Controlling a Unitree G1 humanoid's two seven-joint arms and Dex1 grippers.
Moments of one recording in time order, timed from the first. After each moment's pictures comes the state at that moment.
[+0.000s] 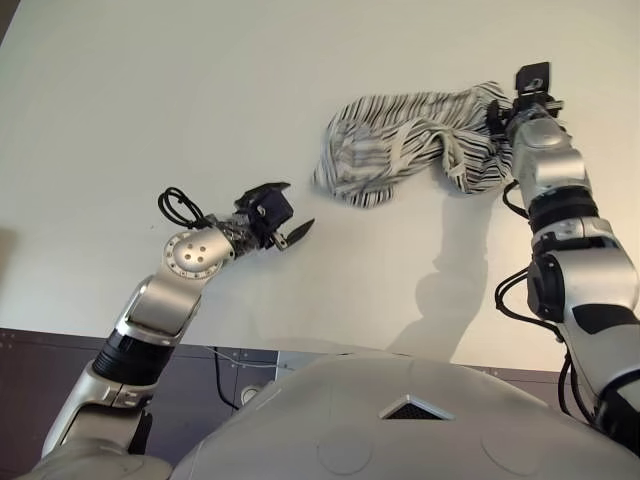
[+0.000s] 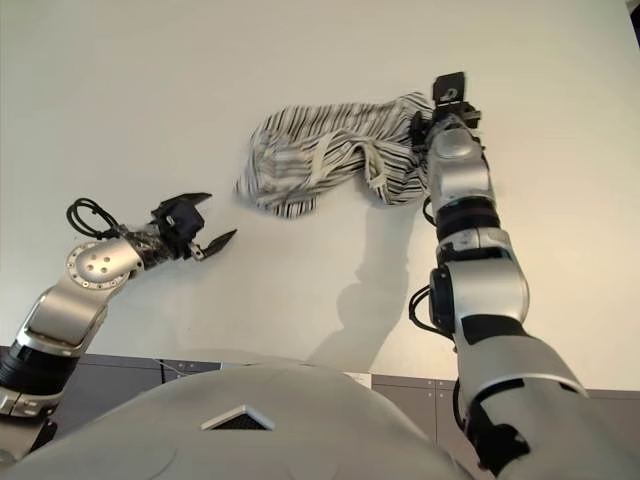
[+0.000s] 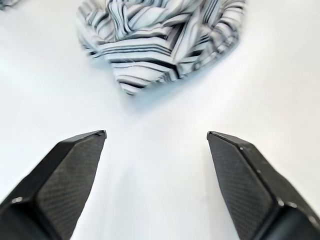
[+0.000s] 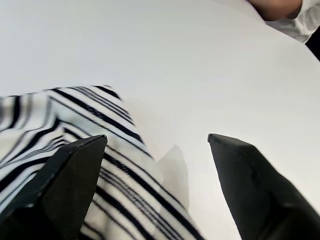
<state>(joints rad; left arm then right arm) 0.09 0.67 -0.29 -0.30 -0.07 0.28 -0.49 -0.62 -0.31 0.02 0.84 0.04 0.25 -0.03</state>
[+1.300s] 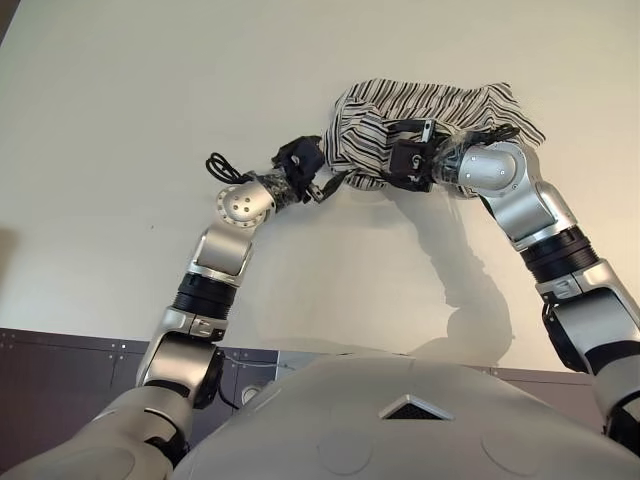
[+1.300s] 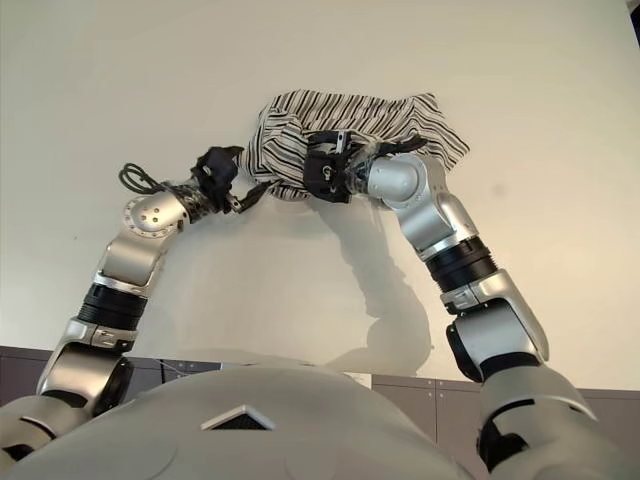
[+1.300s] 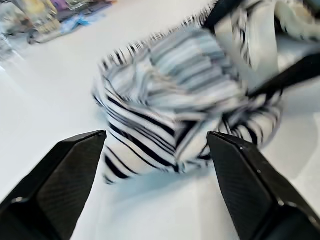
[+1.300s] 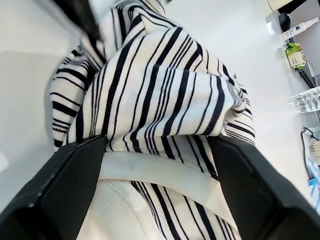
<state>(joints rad) -0.19 0.34 -0.30 0.20 0.07 0.13 -0.54 -0.46 -0.45 0.50 0.25 -0.34 -0.01 0.74</state>
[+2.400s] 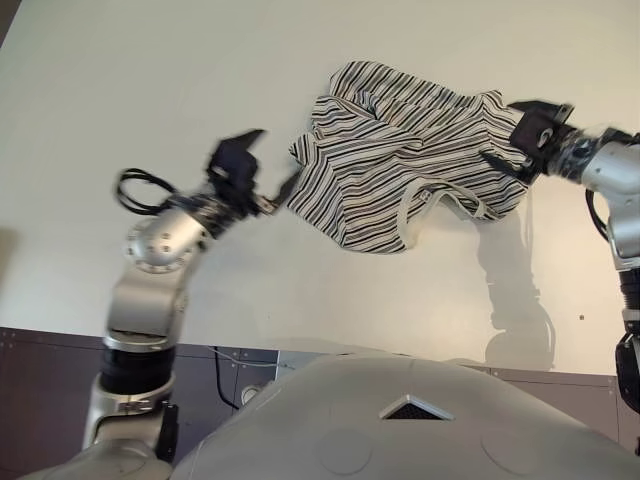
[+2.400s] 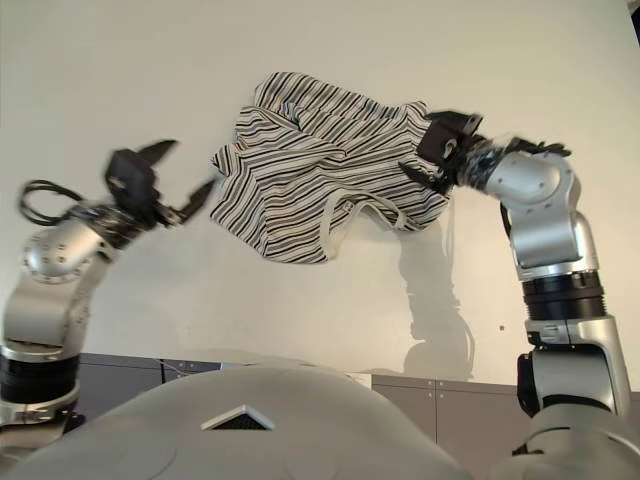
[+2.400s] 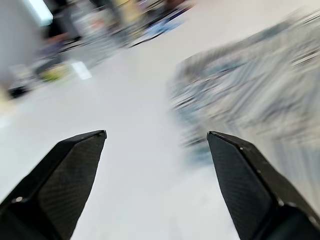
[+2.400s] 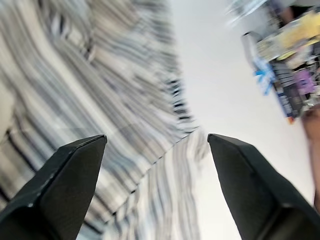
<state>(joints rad) 0.14 0.51 -0.11 -0.52 -0.18 0.46 -0.51 -0.23 -0.76 0.20 0.13 -0.17 0.02 0.77</state>
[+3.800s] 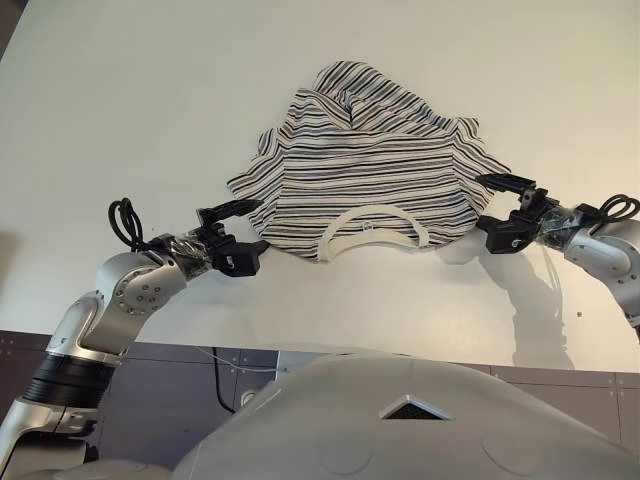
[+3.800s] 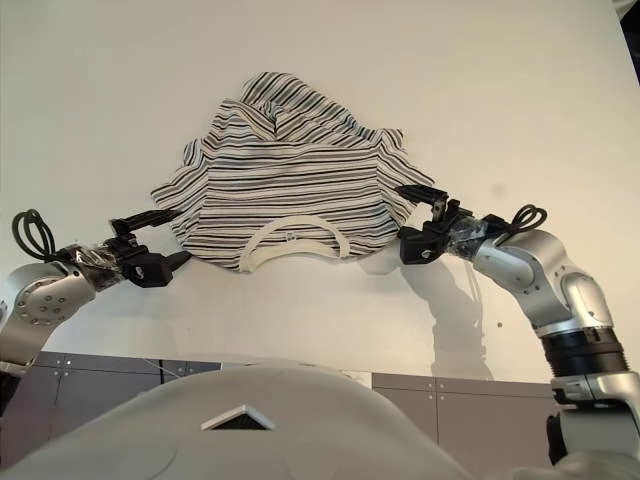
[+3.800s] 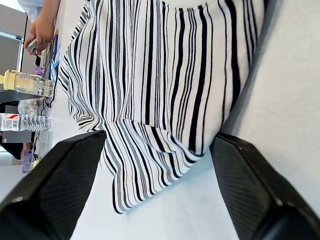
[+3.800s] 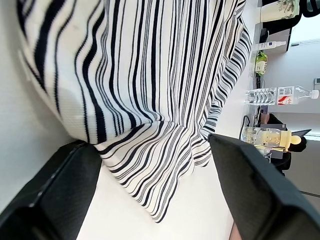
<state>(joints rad) 0.31 0.91 -0.17 -0.13 0.40 -0.43 -0.50 0.03 -0.88 0.21 0.09 -0.58 -0.59 0.48</state>
